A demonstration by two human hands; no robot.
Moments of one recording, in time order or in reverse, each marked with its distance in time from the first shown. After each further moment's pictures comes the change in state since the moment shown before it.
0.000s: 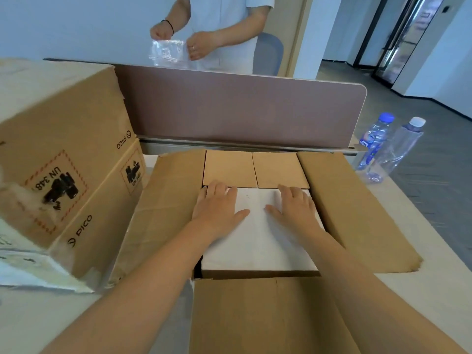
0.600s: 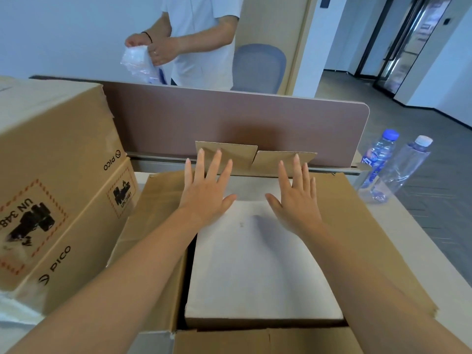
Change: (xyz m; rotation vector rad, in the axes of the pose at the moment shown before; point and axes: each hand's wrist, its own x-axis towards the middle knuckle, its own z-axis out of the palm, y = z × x) left_hand 0.062 -0.020 -0.027 0.258 0.278 0.030; right_hand 0.055 0.003 -0.031 -0.053 0.192 -0.111
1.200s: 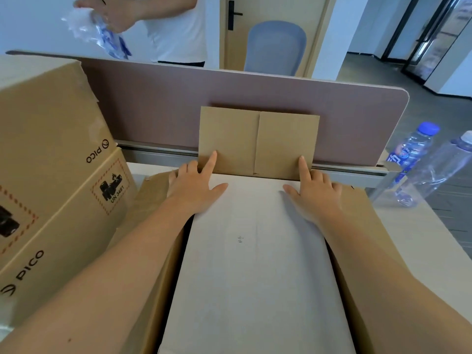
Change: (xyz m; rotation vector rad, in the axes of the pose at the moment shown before) left_hand 0.041 -0.018 0.035 -0.189 -0.294 -0.274; right_hand 0.059 0.041 0.024 -0.107 -0.146 0.124
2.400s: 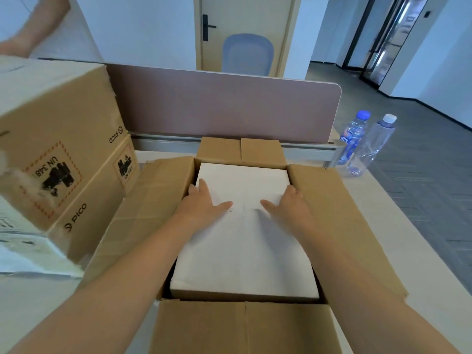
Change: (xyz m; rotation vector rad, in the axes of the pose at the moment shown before) left_hand -0.148 0.016 0.000 -0.430 -0.199 -0.032; right_hand -0.163 -0.026 -0.019 0.472 -0.143 0.229
